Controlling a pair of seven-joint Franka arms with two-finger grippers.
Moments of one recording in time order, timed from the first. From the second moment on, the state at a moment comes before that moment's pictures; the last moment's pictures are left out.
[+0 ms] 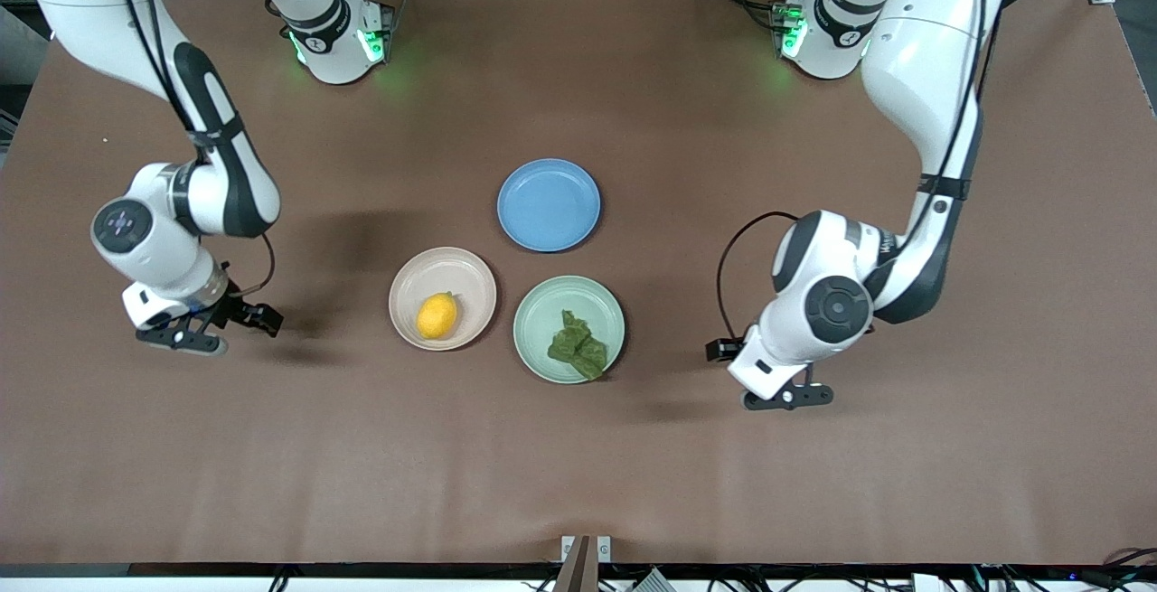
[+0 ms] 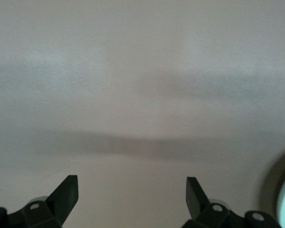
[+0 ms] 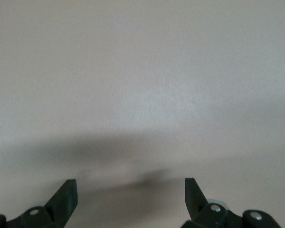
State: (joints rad) left arm -0.28 0.76 -0.11 -1.34 0.03 2.06 -0.44; right arm 0.08 0.42 -0.16 -2.13 -0.05 2.72 0.13
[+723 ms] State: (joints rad) left arm -0.11 0.69 -0.11 -1.34 0.03 1.95 -0.20; right arm 0.01 0.18 -0.16 -2.36 -0.06 2.76 -0.02
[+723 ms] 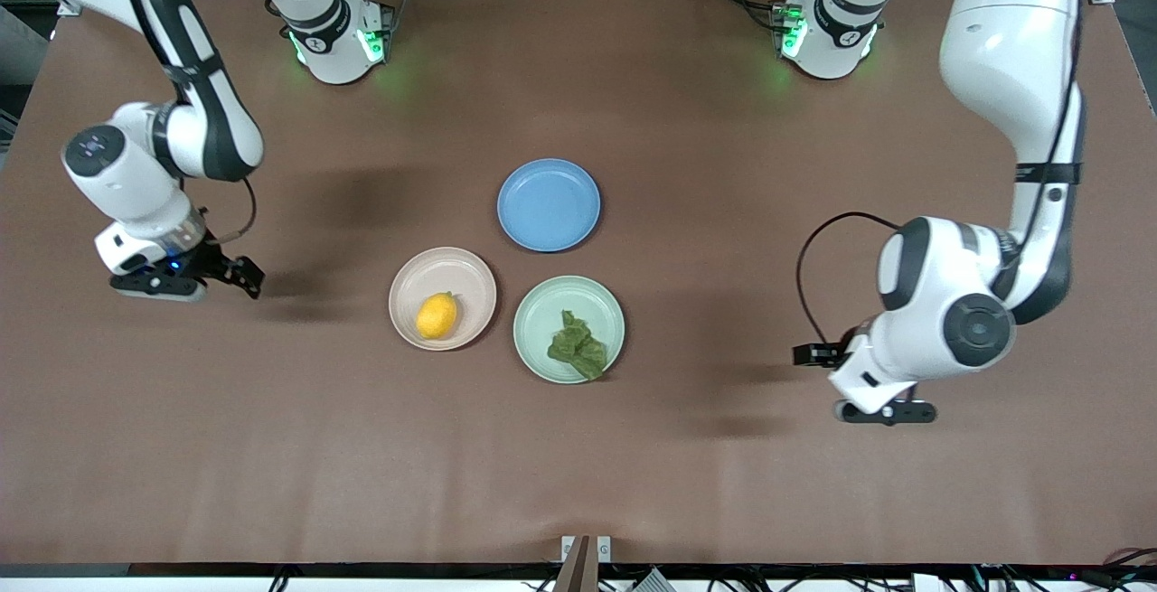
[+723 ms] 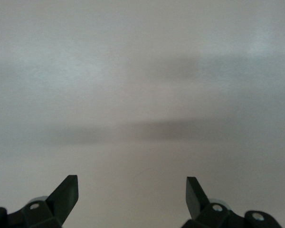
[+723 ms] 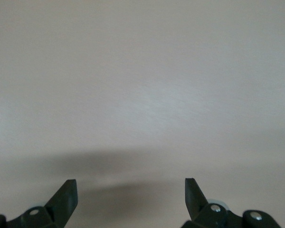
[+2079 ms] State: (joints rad) left arm -0.02 0.34 -0.11 -1.34 0.03 1.54 -0.15; right arm -0.08 -0.14 -0.12 -1.94 -0.06 1.90 -0.11
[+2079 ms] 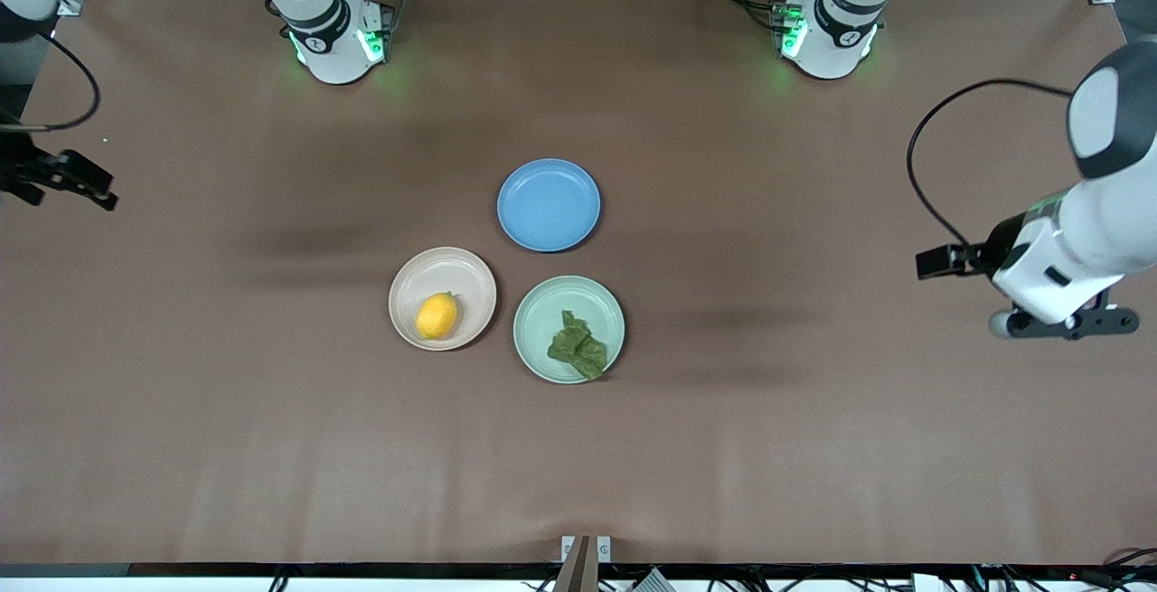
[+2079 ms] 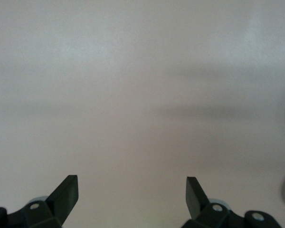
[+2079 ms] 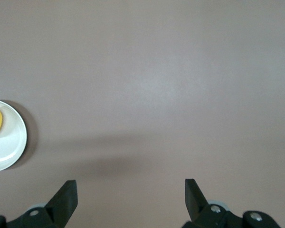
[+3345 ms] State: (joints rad) left arm 0.00 0.14 -0.11 -1.42 0.03 1.44 -0.08; right arm 0.02 -0.13 -0.11 -1.64 -0.04 1.55 -0.18
